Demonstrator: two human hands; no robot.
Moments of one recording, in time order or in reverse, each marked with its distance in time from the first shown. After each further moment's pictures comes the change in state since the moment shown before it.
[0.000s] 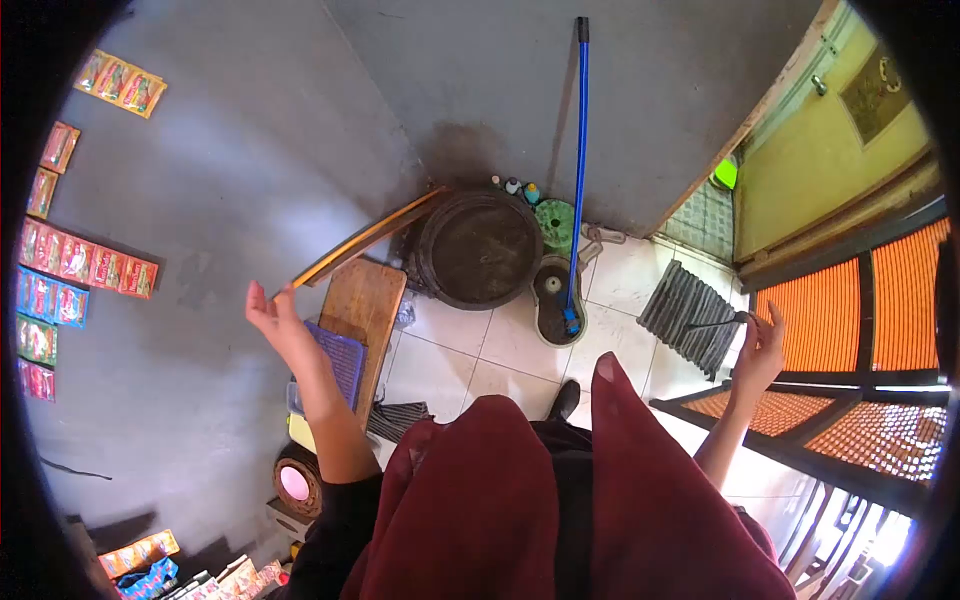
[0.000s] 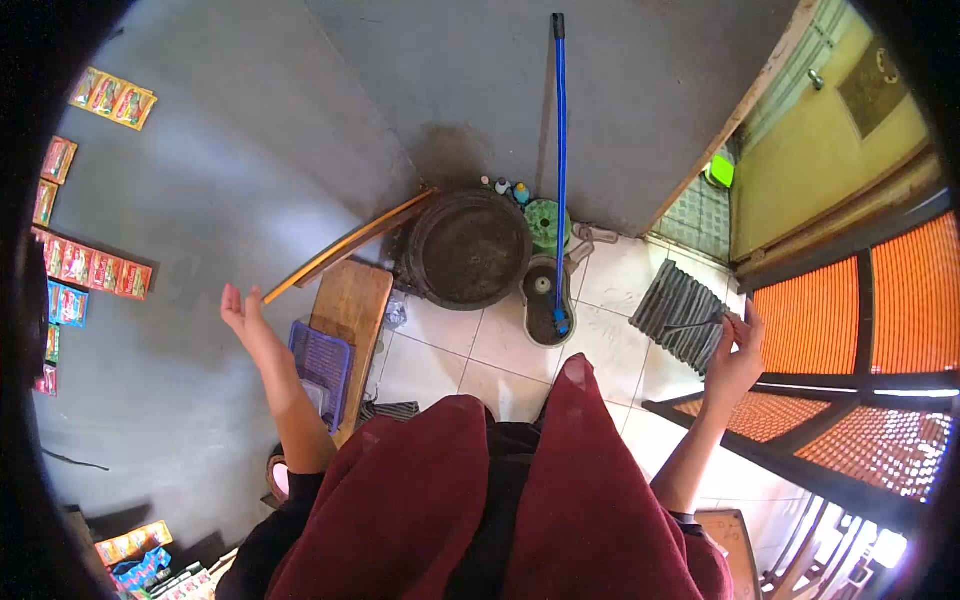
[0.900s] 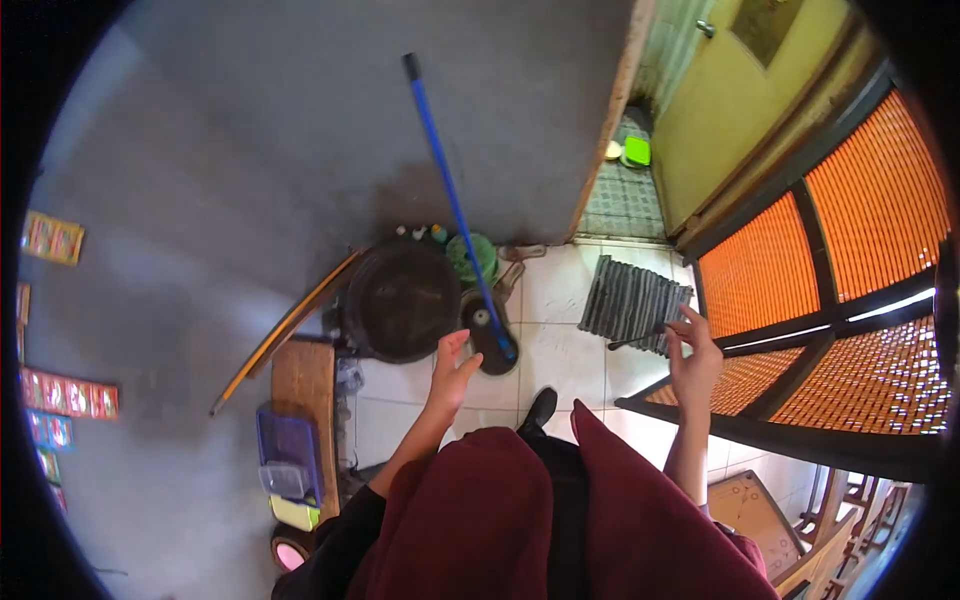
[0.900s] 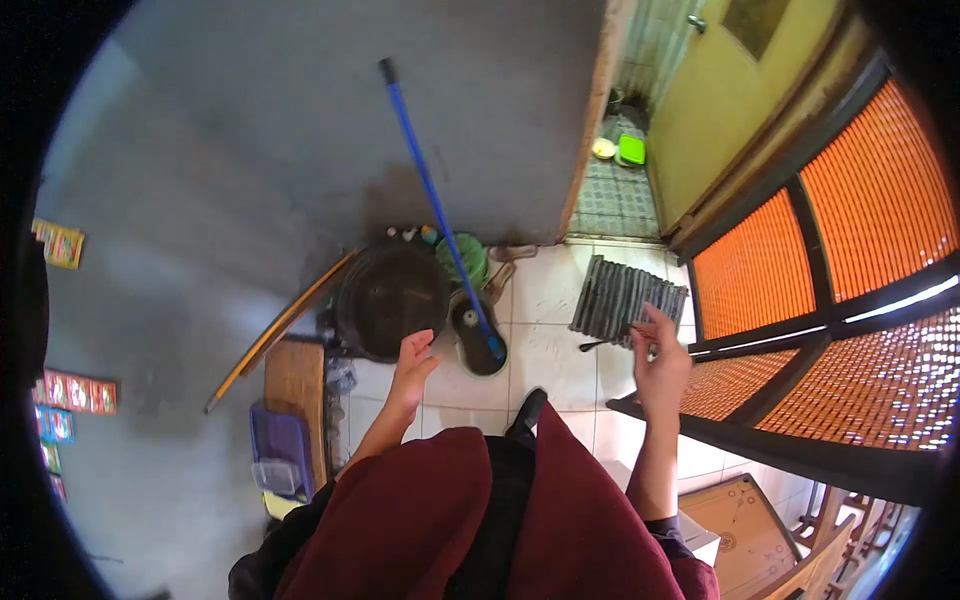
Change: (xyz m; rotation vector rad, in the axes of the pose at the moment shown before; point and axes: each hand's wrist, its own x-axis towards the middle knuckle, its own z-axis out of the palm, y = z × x) left_hand -0.240 -0.069 0.161 -0.015 -1.213 -0.472; right_hand 0.017 0.073 -0.030 0.103 -0.155 -0.029
